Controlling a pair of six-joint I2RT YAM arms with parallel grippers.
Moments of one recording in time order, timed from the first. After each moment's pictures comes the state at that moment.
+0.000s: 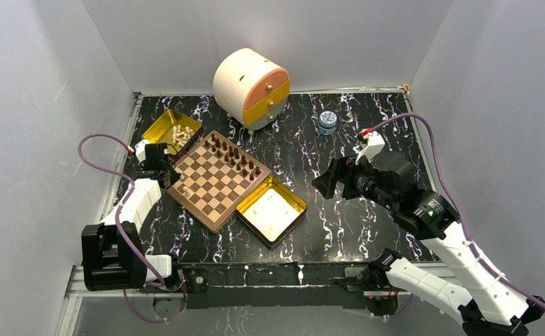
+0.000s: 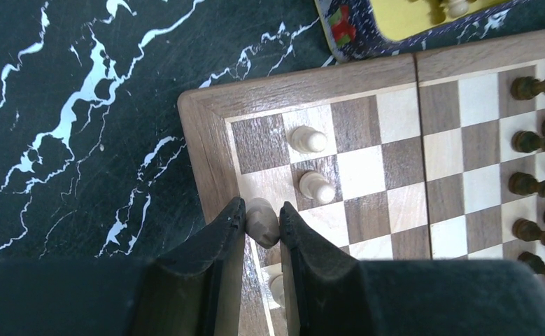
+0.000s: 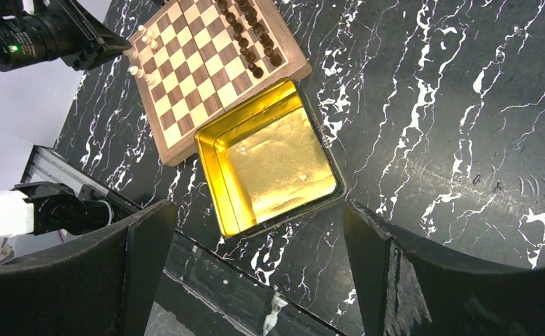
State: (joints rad) left arm 0.04 1.27 0.73 -0.34 -0.31 -0.59; right arm 0.73 0.75 1.05 -0.75 0.01 0.52
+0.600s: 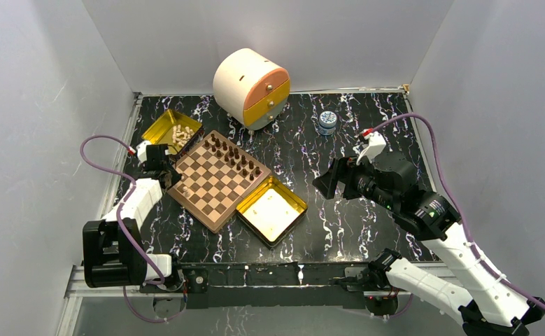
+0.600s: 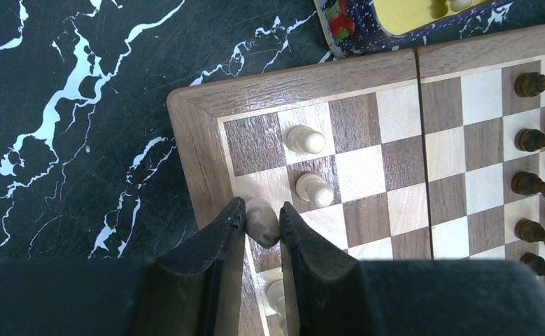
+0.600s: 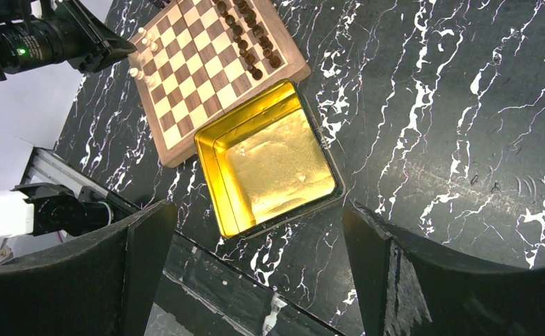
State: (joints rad) left arm 0.04 1.30 0.72 -0.31 -0.29 -0.59; right arm 0.73 0.74 1.05 -0.75 0.02 0.52
